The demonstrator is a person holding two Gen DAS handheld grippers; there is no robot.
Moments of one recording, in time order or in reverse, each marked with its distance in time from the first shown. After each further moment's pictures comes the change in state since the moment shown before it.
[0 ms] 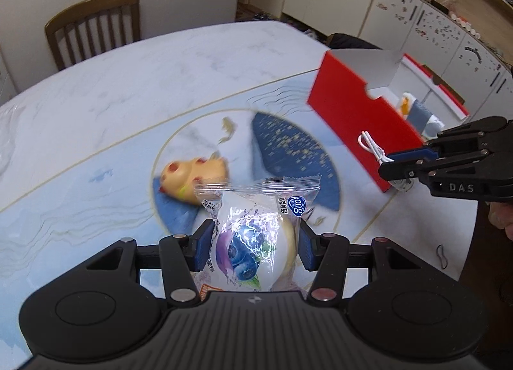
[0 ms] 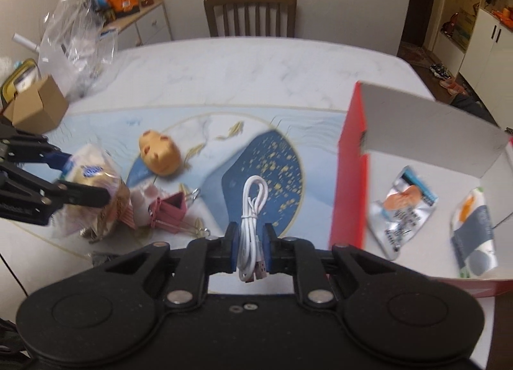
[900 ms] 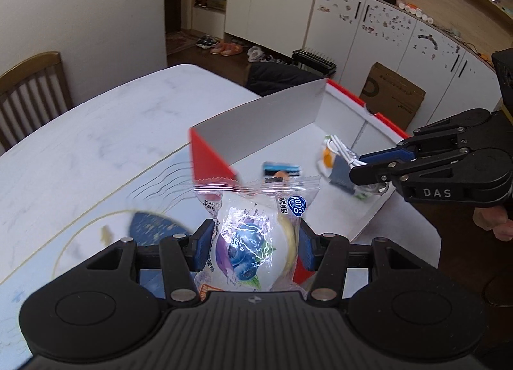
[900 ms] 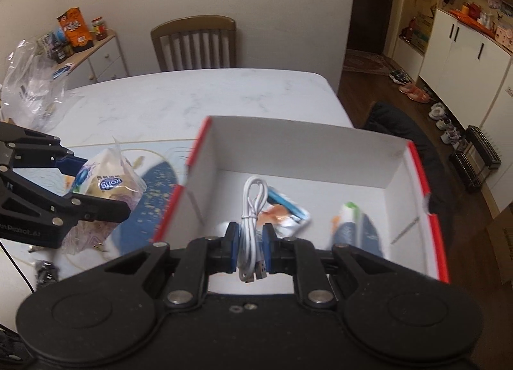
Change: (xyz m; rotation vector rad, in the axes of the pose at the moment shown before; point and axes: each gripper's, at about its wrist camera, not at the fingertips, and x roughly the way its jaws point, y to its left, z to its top) left arm 0.057 -0.149 0.103 0.168 -0.061 -0.093; right arm -0.049 -0.142 0.001 0.067 -0.070 -0.099
